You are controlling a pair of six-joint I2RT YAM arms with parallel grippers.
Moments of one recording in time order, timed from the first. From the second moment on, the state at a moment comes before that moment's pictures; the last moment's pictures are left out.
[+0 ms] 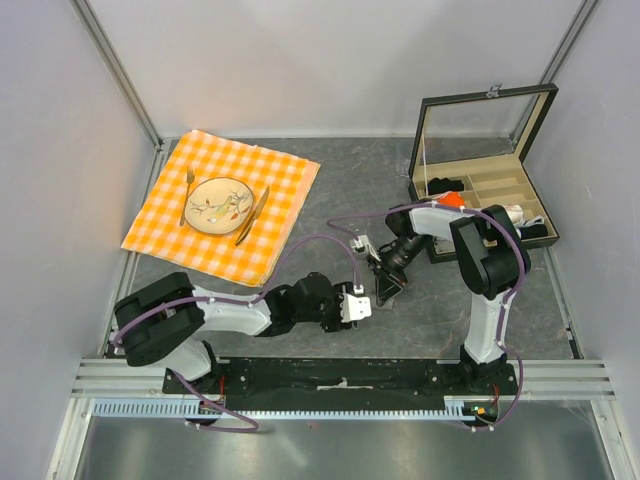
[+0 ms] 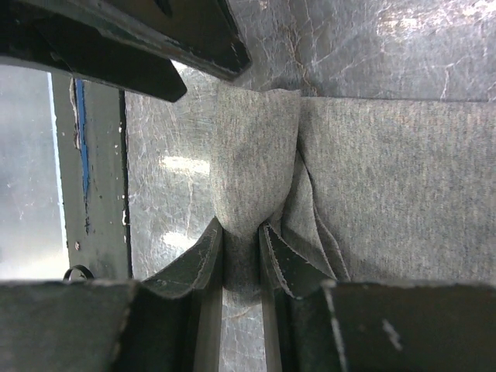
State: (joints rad) left arm -1.10 1.50 0.52 0.42 0.17 0.43; right arm 0.39 1.97 1.18 -1.08 -0.86 -1.11
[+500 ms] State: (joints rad) left arm -1.11 1.68 0.68 0.39 0.16 0.53; right arm 0.39 1.98 1.18 -1.09 -0.87 -1.11
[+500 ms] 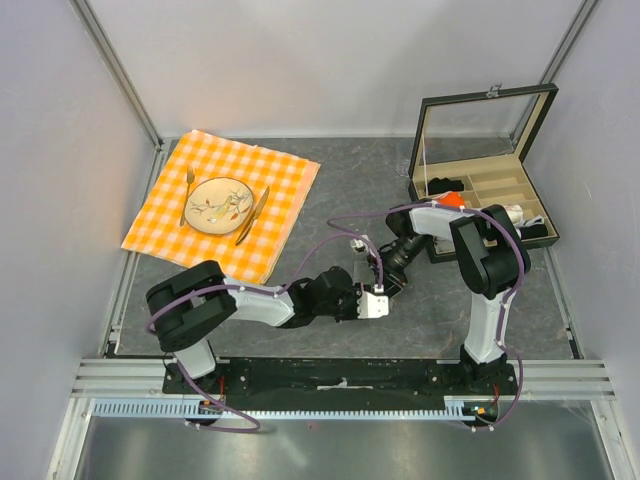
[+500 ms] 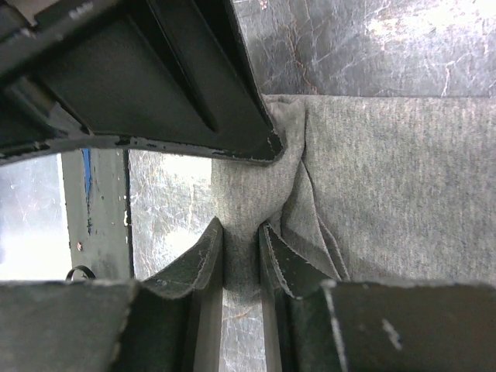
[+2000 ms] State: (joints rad) left arm -0.73 2.18 1.42 -0.33 0.89 -0.09; right arm 0.52 1.37 0.65 -0.38 -0.45 -1.23
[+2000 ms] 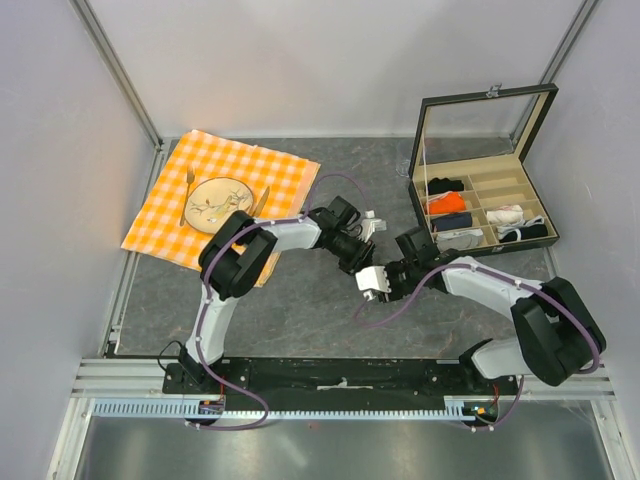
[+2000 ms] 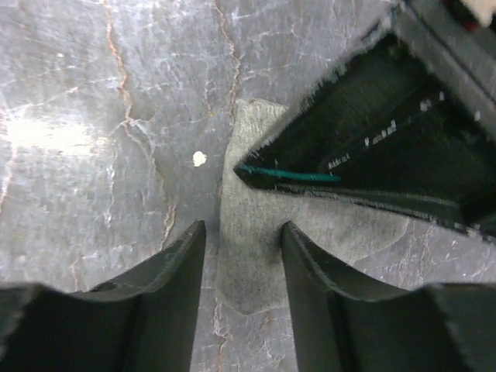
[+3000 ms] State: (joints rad) left arm -1.05 1.50 0.58 0.44 0.38 0.40; right arm 0.30 1.99 1.15 -1.18 -0.92 -1.24
